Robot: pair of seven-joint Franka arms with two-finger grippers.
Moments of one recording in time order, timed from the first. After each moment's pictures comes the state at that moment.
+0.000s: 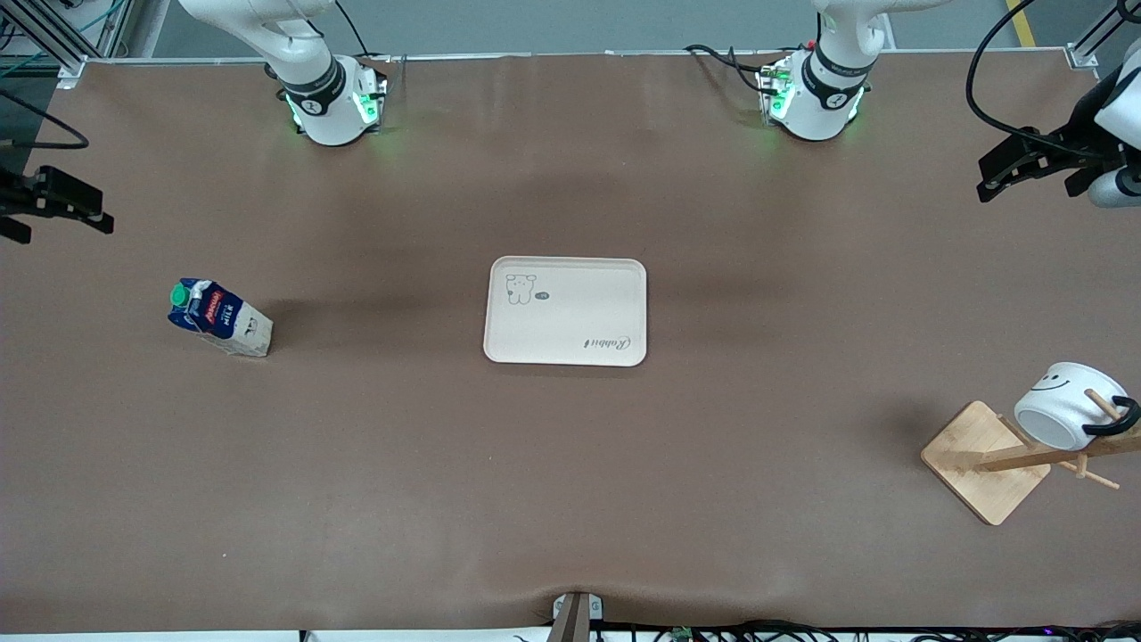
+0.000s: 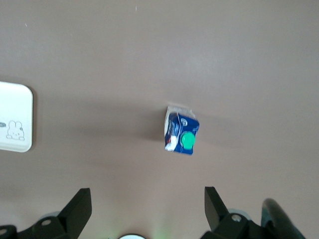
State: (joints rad) left arm 0.08 -0.05 -0.15 -1.52 0.02 1.44 -0.11; right arm 0.09 -0.01 -0.18 -1.55 0.00 1.46 -0.21
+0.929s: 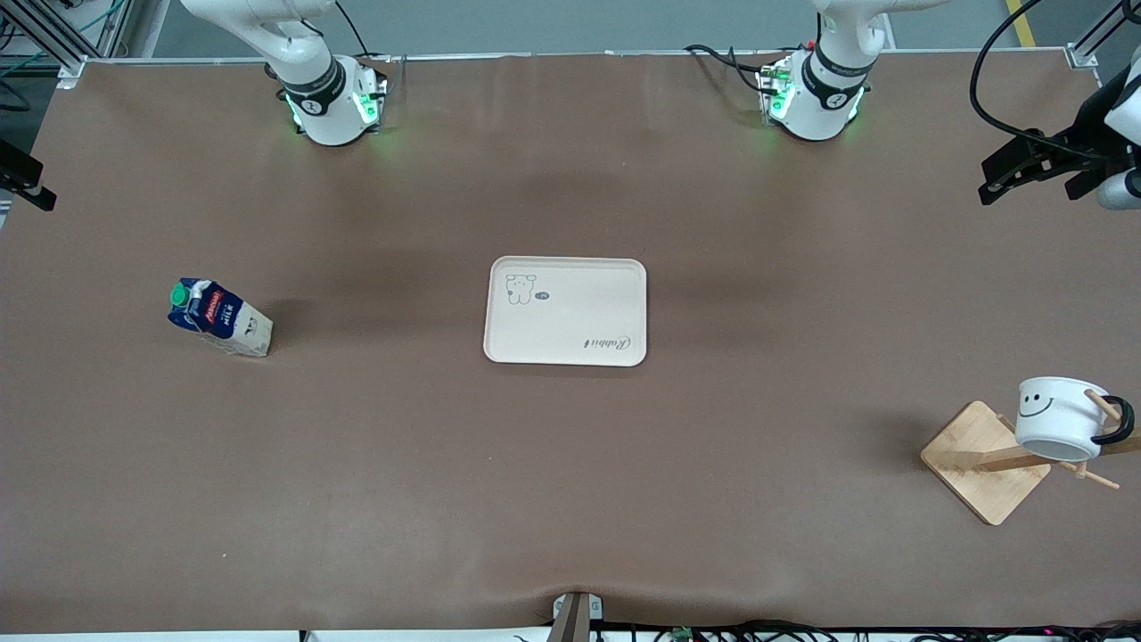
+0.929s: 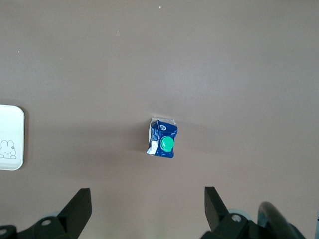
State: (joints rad) left arm 0.08 -0.05 -0.15 -1.51 0.01 1.44 -0.11; right arm 0.03 -0.07 -0.18 -1.53 -0.02 1.49 -0.21
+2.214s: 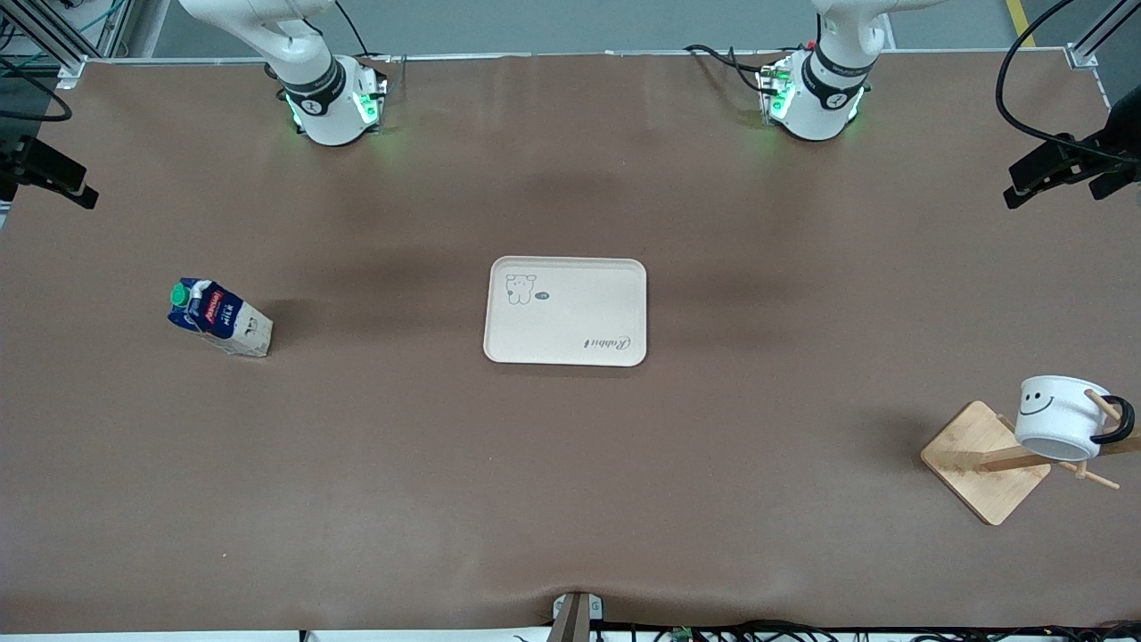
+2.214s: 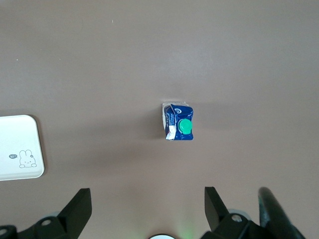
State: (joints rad) left arm 0.12 -0.04 -0.14 -1.50 0.01 1.44 -0.13; right arm 0.09 -0.07 -0.17 -1.53 -0.01 1.43 0.03
